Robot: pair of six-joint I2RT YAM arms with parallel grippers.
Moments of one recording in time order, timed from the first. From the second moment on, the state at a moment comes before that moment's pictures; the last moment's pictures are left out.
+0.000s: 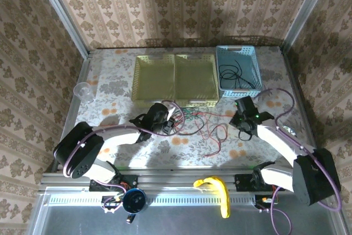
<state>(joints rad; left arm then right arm) -0.81 1.46 0.59 0.09 -0.06 -0.15 0.25 1.15 0.59 -0.58 0.17 0.86</state>
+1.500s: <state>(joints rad) -0.81 1.52 0.56 0.03 -0.24 -0.20 -0.31 0.74 1.19 -0.67 0.09 0.71</state>
